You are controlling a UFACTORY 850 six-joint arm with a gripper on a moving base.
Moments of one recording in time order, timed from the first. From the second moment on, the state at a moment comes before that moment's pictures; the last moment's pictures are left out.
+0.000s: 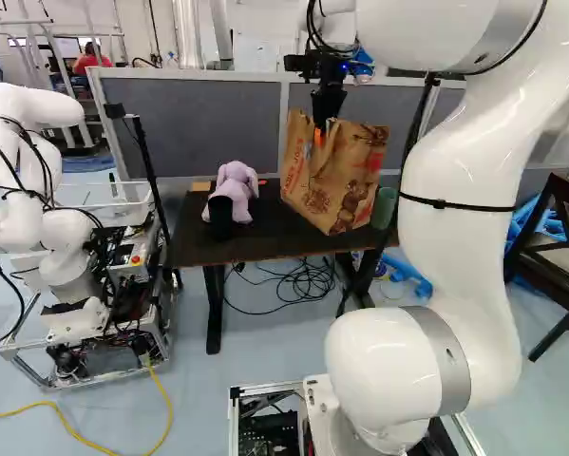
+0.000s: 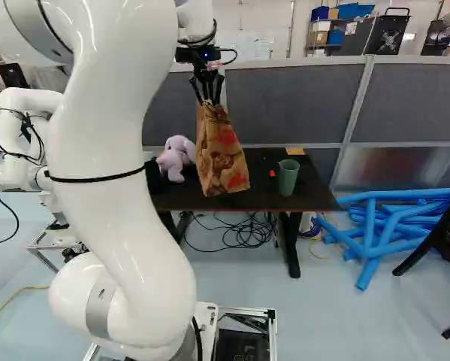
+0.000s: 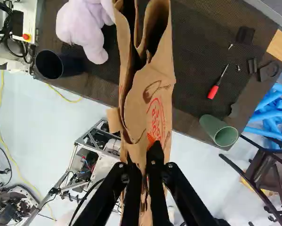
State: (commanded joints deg) arm -2.9 -19.2 -97.1 0.7 -75.2 -27.1
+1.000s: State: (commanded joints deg) arm -2.7 -37.4 -112.9 0.7 -71.5 -27.1
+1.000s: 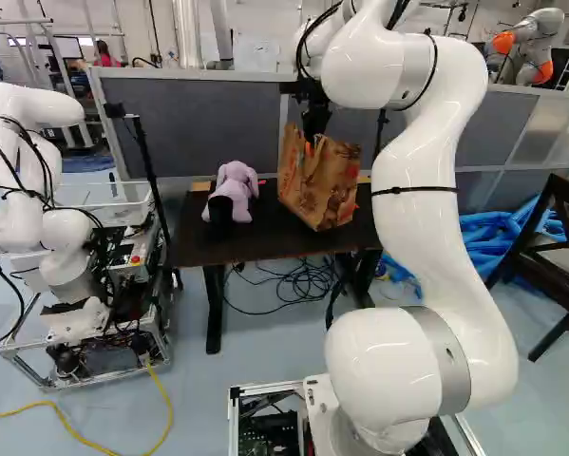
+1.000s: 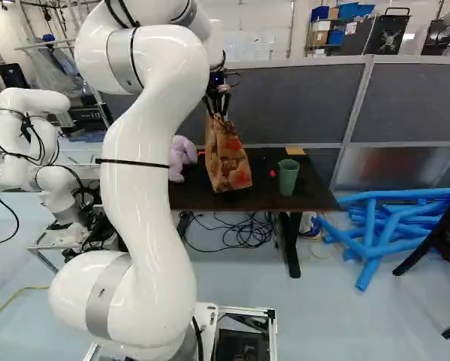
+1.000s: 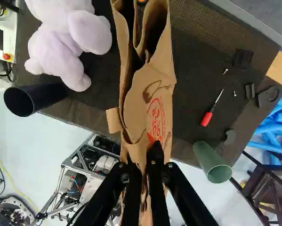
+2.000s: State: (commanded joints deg) arm -2.6 -46.4 -119.6 0.7 -69.9 -27.1
